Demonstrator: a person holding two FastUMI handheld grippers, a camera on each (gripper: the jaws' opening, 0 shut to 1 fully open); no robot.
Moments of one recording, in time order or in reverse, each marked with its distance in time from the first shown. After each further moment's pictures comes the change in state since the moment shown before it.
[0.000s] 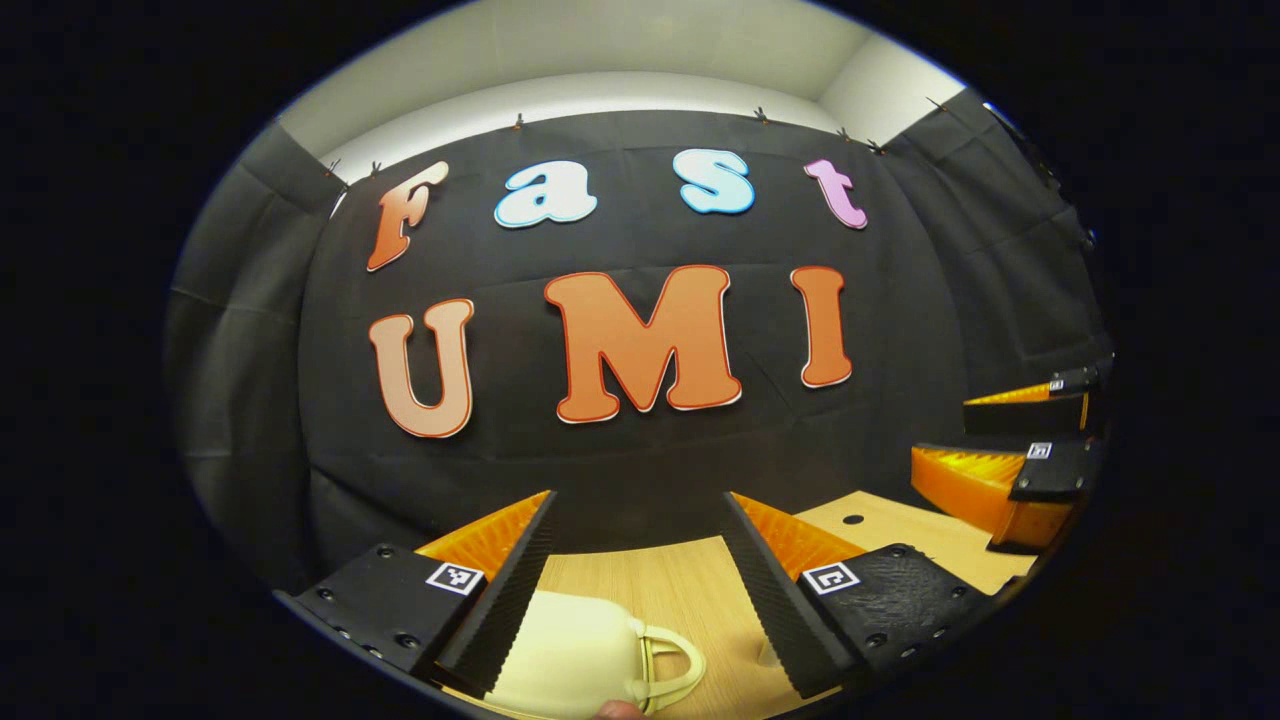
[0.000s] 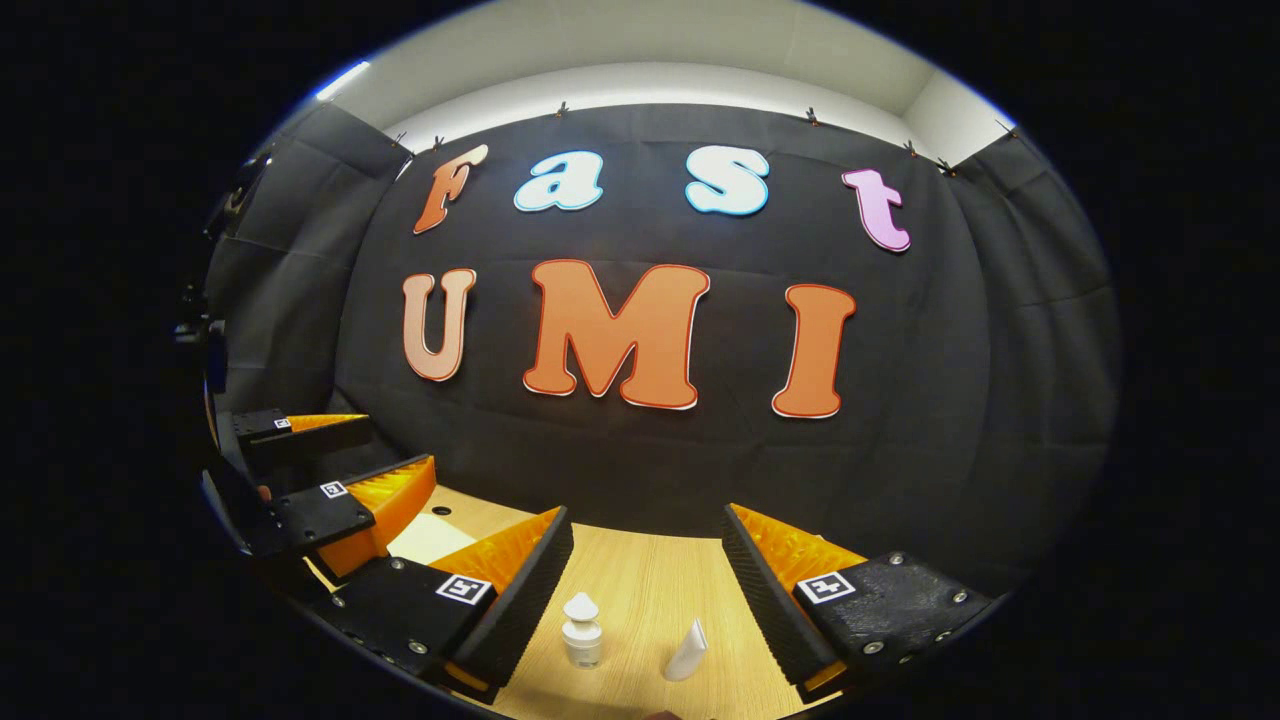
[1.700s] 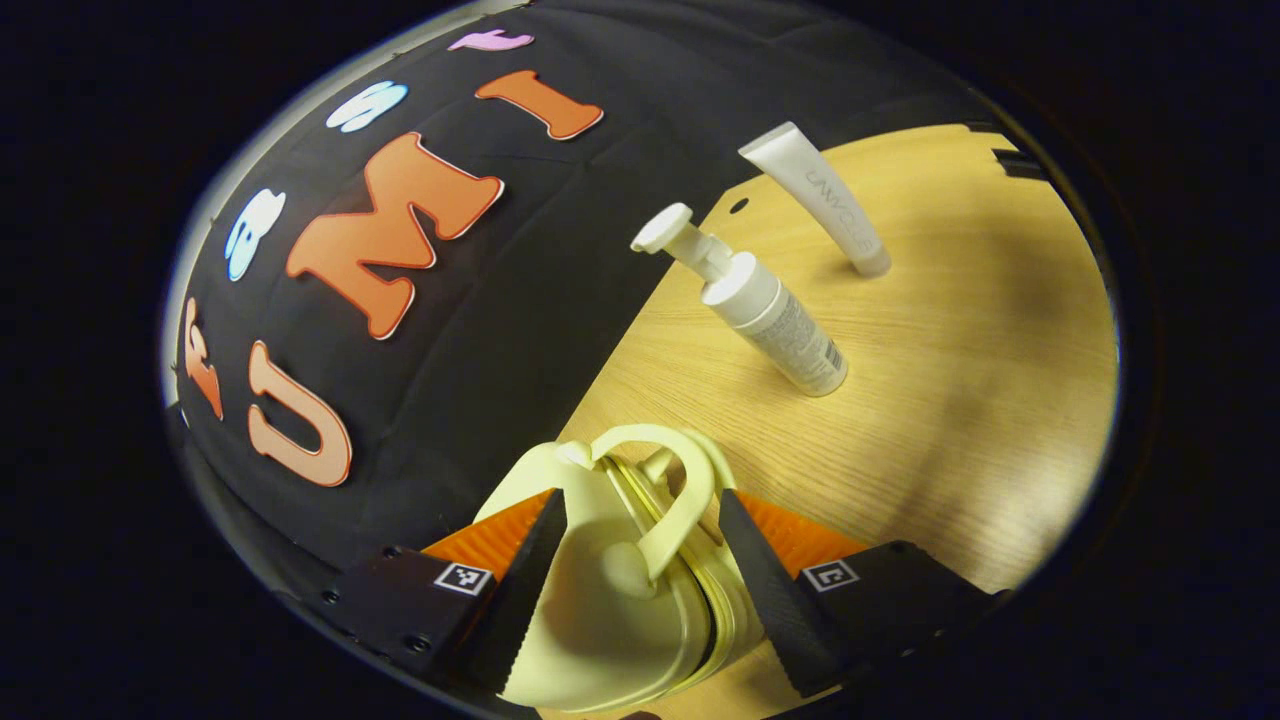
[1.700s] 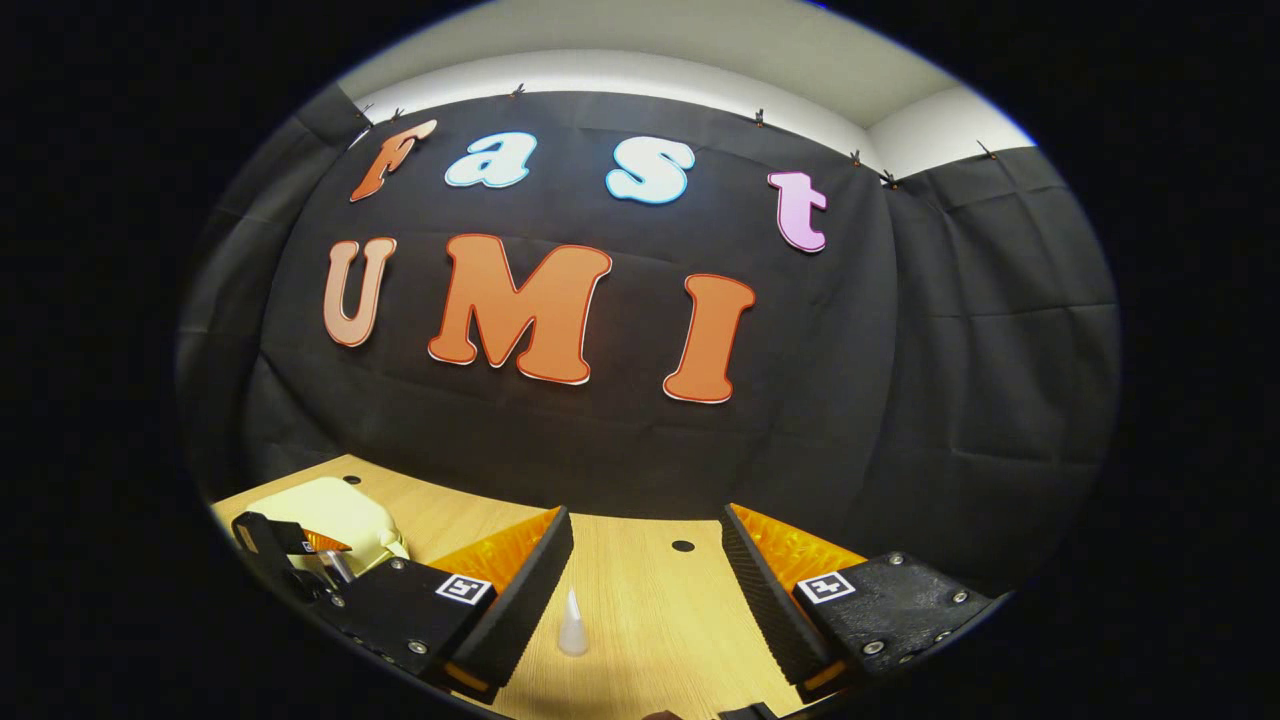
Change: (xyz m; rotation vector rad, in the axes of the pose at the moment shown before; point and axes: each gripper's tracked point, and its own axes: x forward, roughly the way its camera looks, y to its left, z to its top) left arm 0.009 -0.050 -0.284 0.831 0.437 -0.263; right arm -0.039 -0.091 -0.015 -0.074 0.057 -0.243
